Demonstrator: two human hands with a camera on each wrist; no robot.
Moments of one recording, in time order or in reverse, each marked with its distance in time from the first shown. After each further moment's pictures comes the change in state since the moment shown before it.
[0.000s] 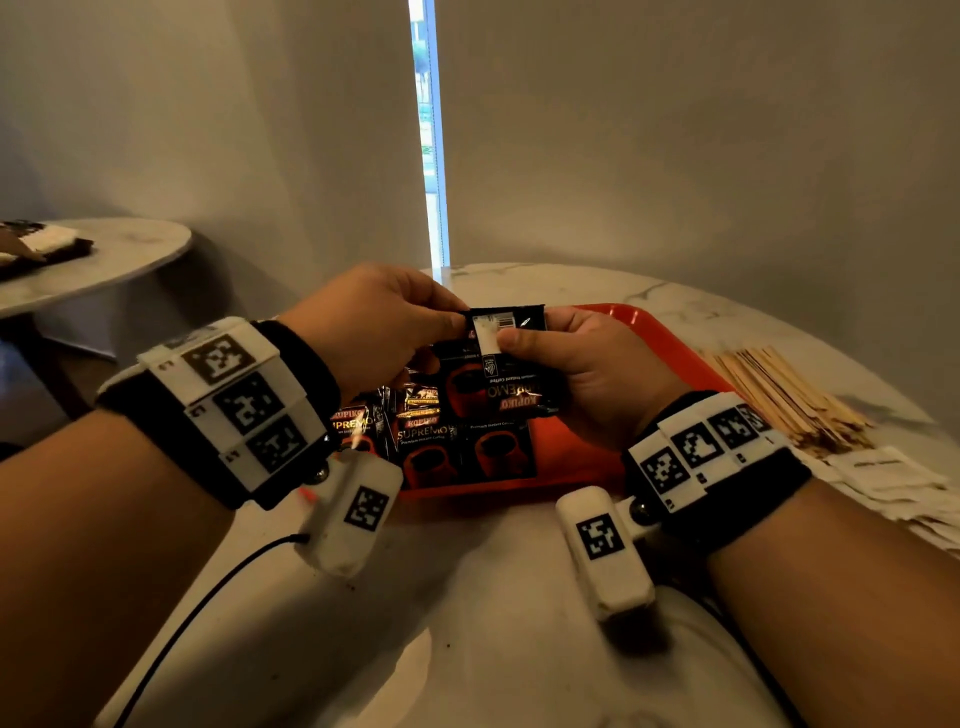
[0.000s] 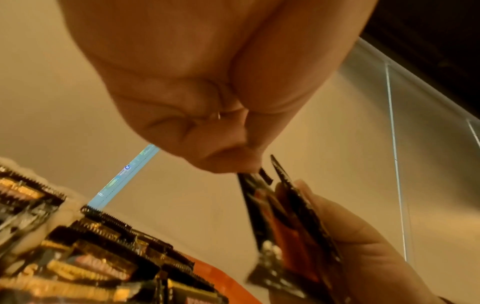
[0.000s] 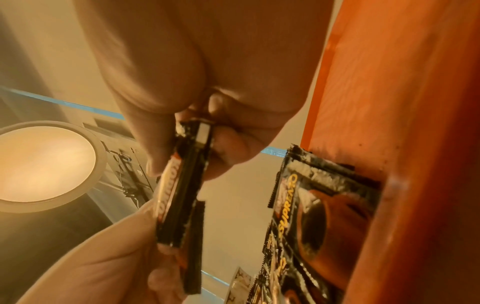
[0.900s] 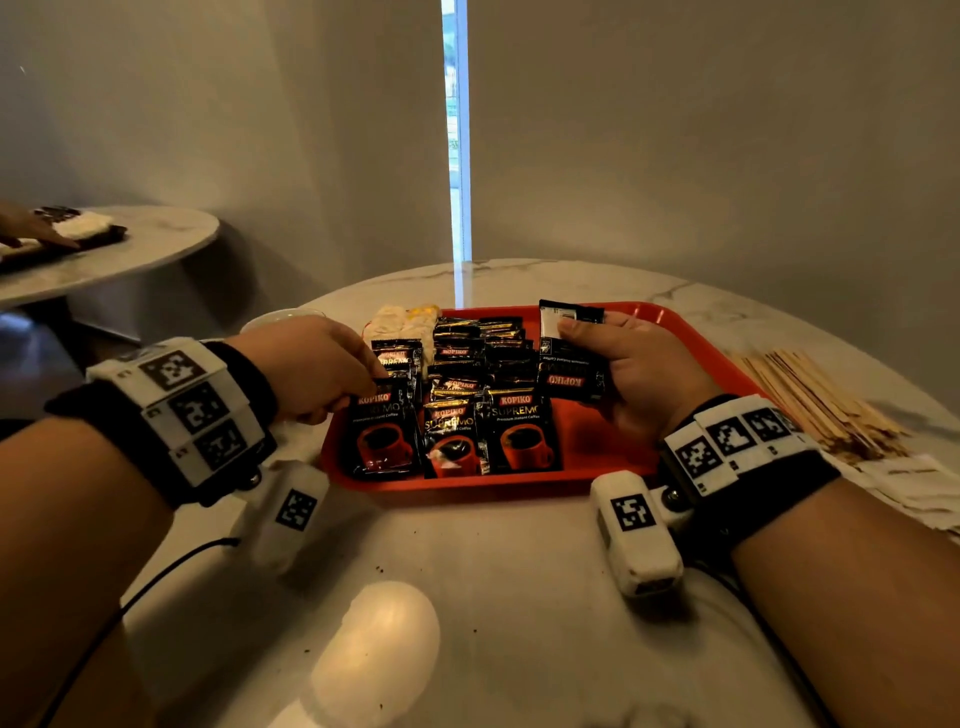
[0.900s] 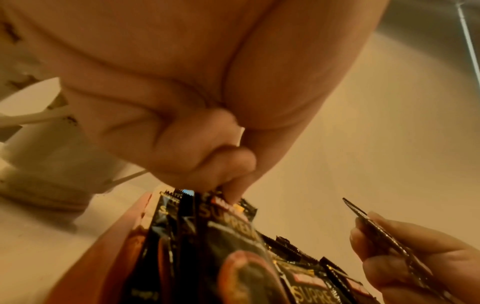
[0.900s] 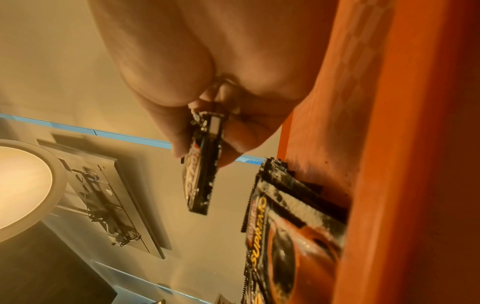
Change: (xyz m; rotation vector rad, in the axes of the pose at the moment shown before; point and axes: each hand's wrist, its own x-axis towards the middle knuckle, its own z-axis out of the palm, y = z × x) left_hand -0.001 -0.069 -0.046 0.196 0.008 -0.371; right_hand 0.014 0.011 -0.024 0.021 0.234 0.048
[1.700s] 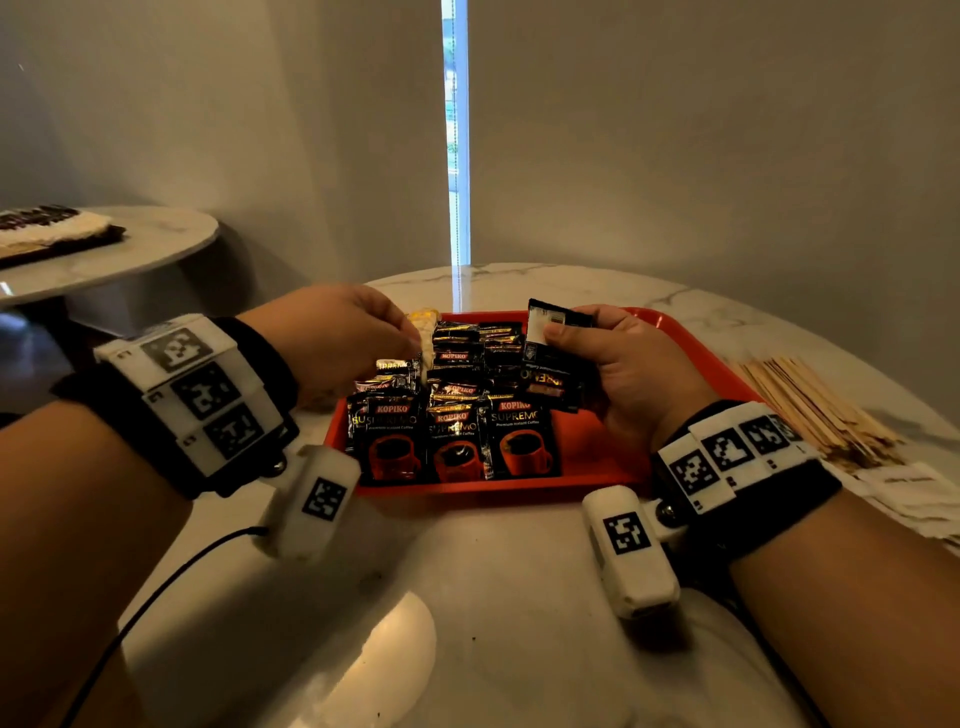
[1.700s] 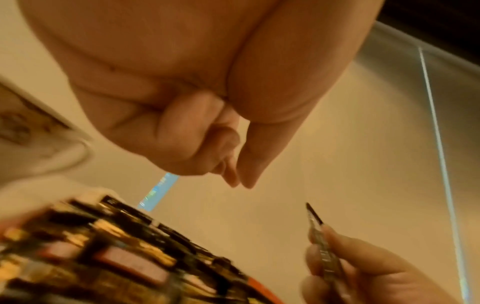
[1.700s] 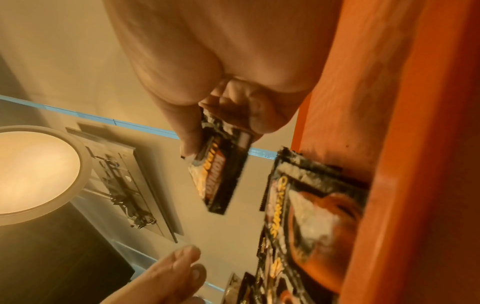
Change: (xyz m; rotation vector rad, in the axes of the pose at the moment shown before) left_hand -0.011 0.028 -0.002 -0.153 -0.022 0.140; right_hand -0.009 -0.005 0.016 -0.045 -0.004 -0.082
